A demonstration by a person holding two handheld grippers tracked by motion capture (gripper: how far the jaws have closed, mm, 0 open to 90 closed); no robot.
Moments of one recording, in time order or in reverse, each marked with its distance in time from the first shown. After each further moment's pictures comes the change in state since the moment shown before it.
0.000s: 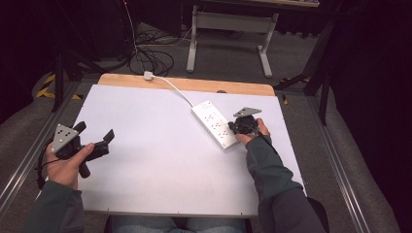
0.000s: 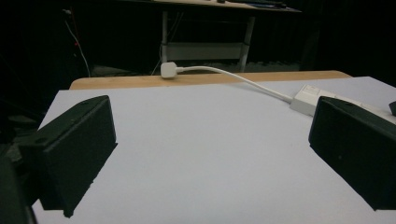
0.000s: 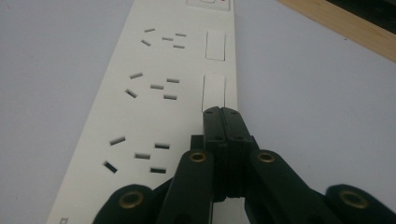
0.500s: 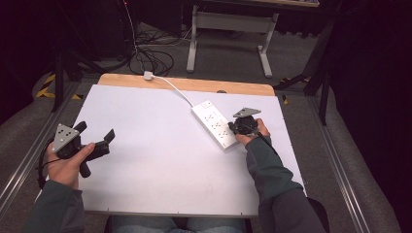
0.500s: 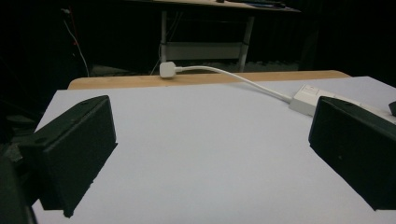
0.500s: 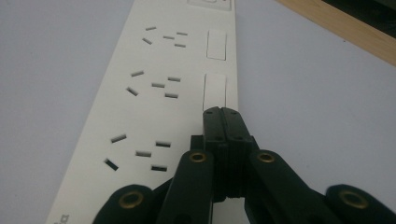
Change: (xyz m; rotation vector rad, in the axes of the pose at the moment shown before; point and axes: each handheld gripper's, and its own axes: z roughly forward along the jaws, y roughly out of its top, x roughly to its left) left arm 0.000 0.000 0.001 -0.001 -0.003 0.000; right arm 0.002 0.000 -0.001 0.001 -0.010 -0.015
